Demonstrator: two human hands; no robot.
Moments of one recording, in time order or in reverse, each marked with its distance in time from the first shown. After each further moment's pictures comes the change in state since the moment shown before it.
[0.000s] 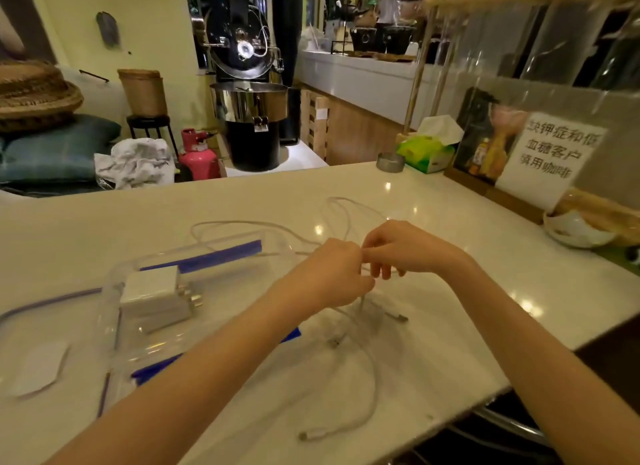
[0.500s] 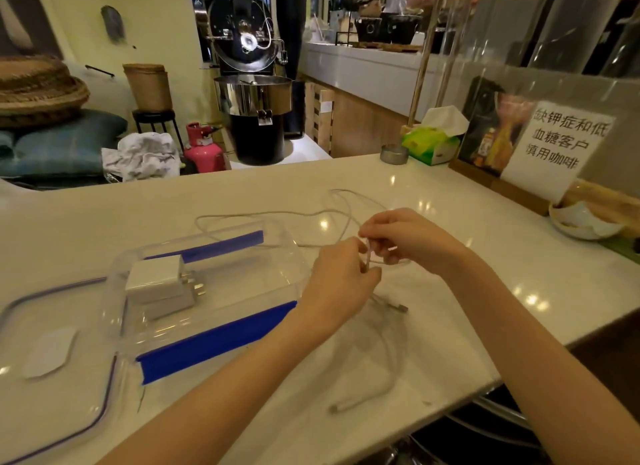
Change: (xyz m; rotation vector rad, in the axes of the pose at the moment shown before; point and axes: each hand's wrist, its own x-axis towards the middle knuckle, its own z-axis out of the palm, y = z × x) left_hand -0.011 0.003 0.033 -0.384 0.380 -0.046; right_hand -0.004 0.004 0.004 0.588 0.113 0.007
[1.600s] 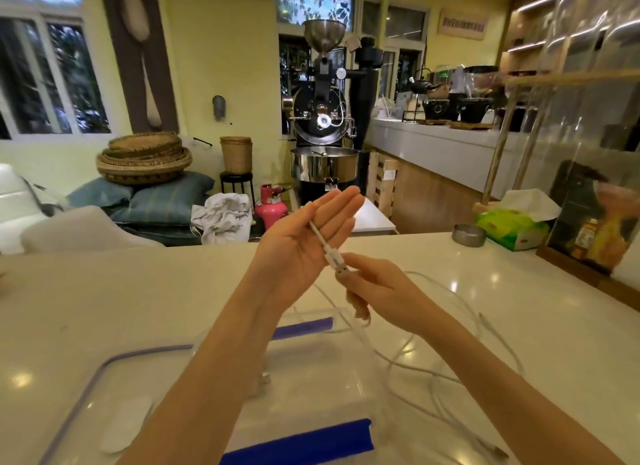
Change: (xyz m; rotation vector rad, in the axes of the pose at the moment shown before) left_hand 0.053 -0.018 -0.158 -1.445 -0.045 0.101; right_hand 0.053 -0.075 0.071 -0.102 -0.213 -0.641
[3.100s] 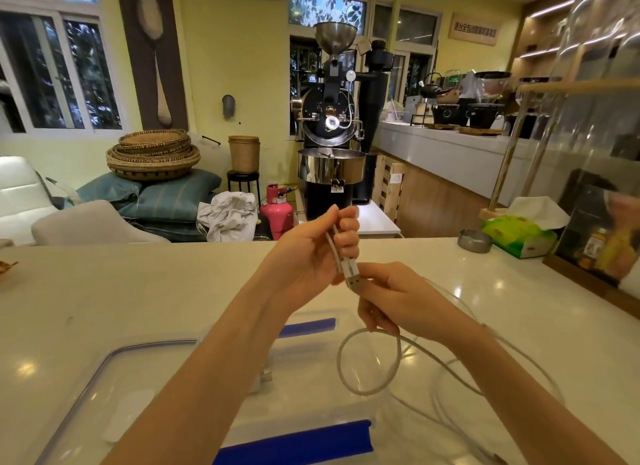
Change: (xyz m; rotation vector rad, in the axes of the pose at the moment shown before) left_hand -0.002 -0.003 0.012 -0.047 0.051 -0.152; right_hand -0.015 -0.030 -0.010 -0.040 -0.075 0.150
